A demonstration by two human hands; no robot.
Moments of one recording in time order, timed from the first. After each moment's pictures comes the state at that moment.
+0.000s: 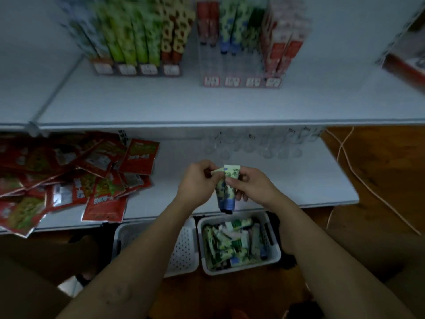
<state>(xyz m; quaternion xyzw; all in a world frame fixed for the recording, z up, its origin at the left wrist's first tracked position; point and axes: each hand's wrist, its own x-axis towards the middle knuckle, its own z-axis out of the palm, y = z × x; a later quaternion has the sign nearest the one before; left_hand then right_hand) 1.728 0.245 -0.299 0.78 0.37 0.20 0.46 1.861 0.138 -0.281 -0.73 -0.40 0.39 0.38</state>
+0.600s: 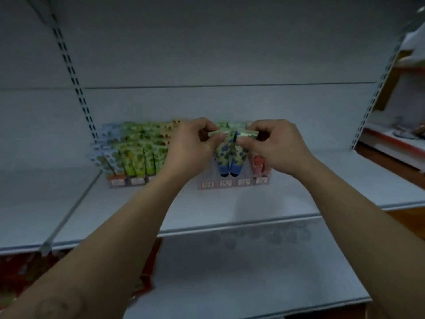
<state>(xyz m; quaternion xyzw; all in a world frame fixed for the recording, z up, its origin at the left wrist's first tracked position) 1.789 0.331 -0.049 0.80 0.22 0.45 0.32 1.930 0.211 -0.034 -0.71 -0.52 -0.02 0.47</state>
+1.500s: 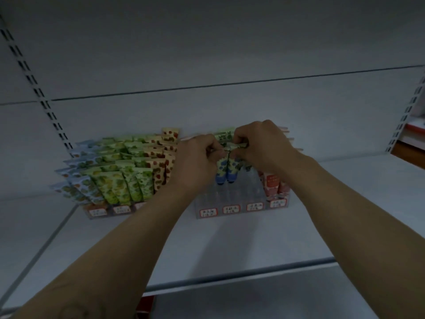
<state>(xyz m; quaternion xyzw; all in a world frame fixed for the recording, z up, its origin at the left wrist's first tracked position) 1.864 0.408 -0.087 0.87 0.20 0.42 0.18 2.001 0.315 -0.055 -0.74 -0.61 -0.14 0.25</state>
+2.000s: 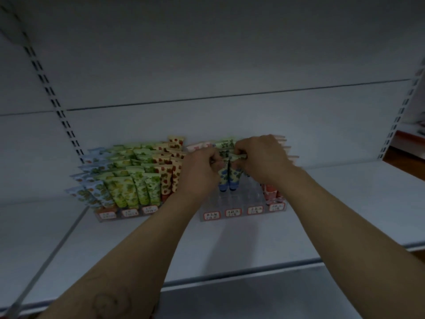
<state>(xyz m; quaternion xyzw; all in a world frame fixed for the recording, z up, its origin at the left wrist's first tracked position) 1.863 0.408 -0.097 0.86 0.23 0.41 0.20 1.982 0.305 -0.053 -0.79 -0.58 -0.13 0.16</state>
